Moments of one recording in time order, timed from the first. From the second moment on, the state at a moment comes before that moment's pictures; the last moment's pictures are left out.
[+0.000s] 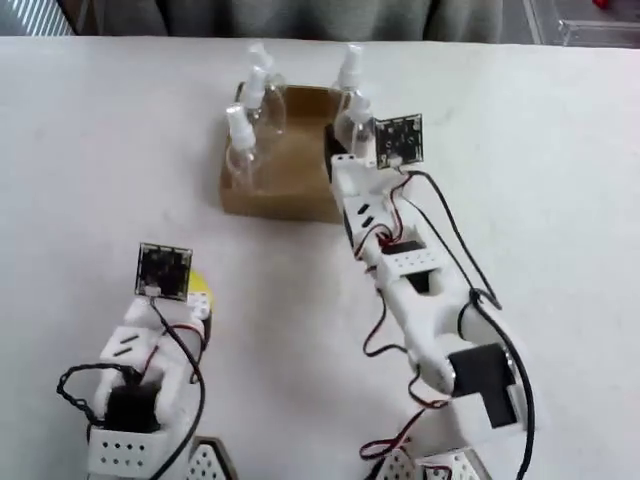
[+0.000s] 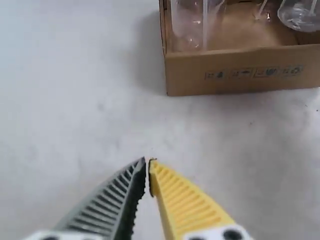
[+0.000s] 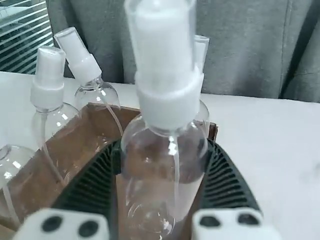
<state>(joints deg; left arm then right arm) -1.8 -103.9 97.1 52.3 -1.6 -16.4 2.1 46.0 -28.9 -1.2</state>
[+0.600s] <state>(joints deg) -1.8 -103.9 97.1 52.3 -1.6 -16.4 15.8 40.2 -33.5 -1.2</state>
